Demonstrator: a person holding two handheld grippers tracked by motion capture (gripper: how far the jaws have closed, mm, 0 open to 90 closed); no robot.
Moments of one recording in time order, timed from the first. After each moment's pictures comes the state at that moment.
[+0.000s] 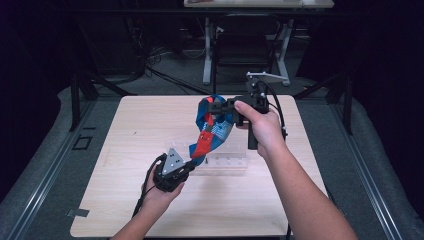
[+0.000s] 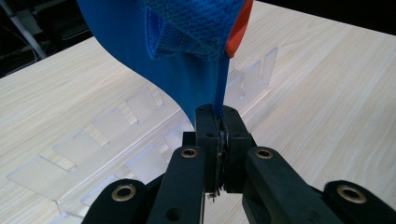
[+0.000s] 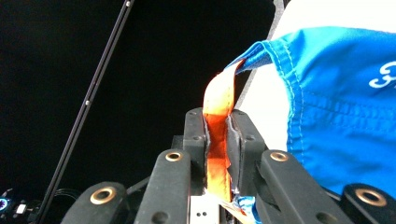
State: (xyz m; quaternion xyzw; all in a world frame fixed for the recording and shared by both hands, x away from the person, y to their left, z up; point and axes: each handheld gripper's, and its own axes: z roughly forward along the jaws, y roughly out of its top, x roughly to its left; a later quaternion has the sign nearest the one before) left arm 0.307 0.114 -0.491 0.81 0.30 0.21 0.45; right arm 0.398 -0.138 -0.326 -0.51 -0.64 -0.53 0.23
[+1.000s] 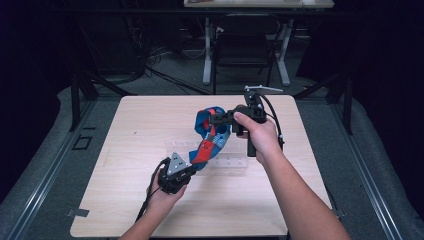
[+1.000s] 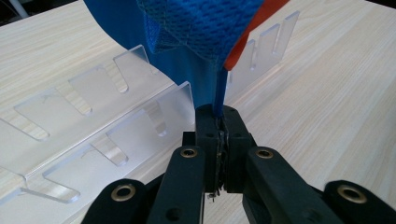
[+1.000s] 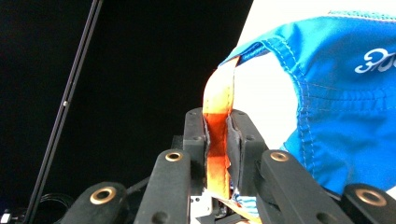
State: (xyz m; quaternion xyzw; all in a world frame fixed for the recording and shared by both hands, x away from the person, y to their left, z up) left arm 0.317 0.112 -0.526 0.81 0.33 0.19 0.44; right arm 0.408 -0.142 -0.369 -0.54 -0.64 -0.50 0.23
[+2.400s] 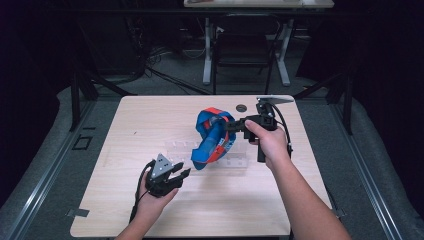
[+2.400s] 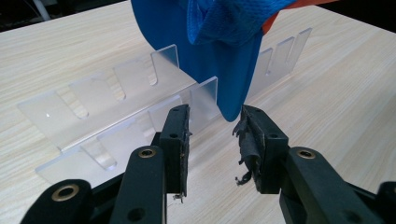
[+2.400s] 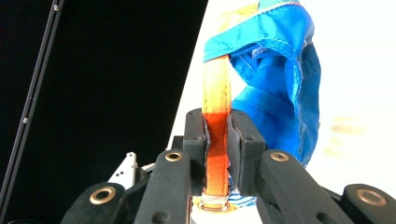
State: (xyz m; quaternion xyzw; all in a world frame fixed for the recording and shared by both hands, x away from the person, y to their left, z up) left arm 0.306 0.143 -0.521 0.79 0.36 0.20 0.46; right arm 0.410 -0.173 -0.401 -0.58 -0.63 -0.47 0.20
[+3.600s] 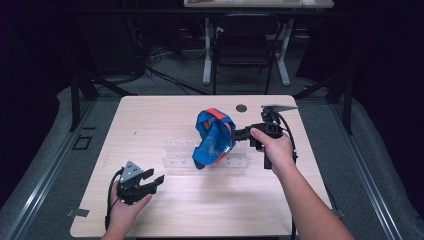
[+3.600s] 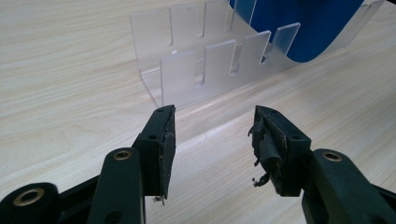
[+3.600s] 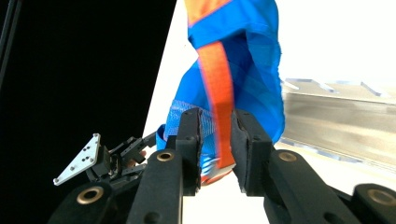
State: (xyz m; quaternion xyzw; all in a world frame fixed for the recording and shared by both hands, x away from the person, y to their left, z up) left arm 0.296 0.218 -0.541 0.76 0.44 0.19 0.43; right arm 0.403 -0.190 -0.420 -0.60 -0.64 -0.44 0.18
